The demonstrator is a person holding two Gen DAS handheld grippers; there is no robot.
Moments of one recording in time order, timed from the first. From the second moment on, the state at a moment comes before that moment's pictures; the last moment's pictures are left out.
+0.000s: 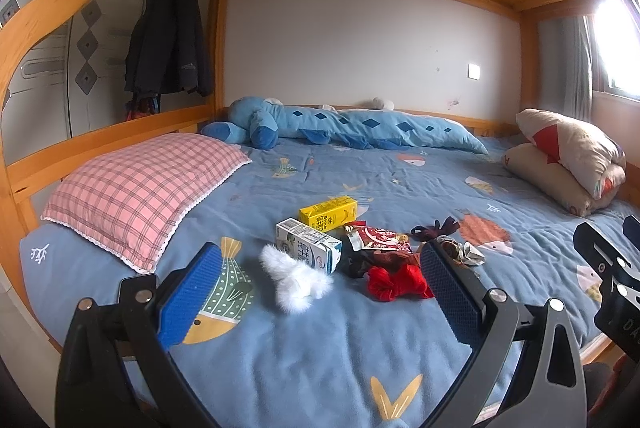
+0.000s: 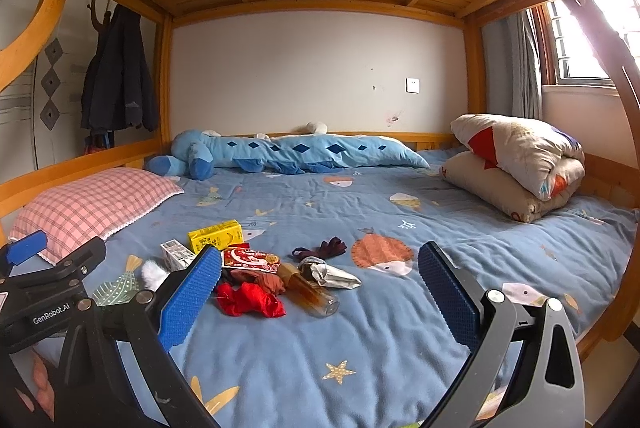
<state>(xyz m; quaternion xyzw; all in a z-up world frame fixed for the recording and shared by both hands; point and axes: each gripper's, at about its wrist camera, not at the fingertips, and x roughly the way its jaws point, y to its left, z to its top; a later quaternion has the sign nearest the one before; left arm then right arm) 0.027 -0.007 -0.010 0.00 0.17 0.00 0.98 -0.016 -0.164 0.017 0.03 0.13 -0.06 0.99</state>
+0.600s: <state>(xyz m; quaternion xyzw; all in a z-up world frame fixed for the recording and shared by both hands) 0.030 0.000 -0.013 -0.01 0.18 0.00 0.98 -0.012 -0.160 0.014 0.02 0.13 -0.06 0.99</state>
